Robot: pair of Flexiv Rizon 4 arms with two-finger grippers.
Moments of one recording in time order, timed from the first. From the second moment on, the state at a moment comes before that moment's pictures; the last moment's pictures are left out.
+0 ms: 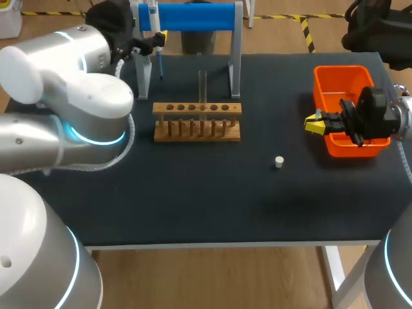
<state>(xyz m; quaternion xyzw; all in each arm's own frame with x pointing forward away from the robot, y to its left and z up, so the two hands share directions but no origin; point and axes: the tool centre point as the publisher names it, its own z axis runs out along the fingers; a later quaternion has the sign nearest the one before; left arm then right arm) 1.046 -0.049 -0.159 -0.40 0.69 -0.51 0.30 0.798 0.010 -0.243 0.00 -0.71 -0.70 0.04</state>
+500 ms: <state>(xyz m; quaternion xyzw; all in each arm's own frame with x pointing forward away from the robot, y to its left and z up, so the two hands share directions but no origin) 1.076 -0.056 -0.176 -0.47 0.67 -0.48 0.32 0.798 0.010 -0.243 0.00 -0.71 -0.70 0.04</state>
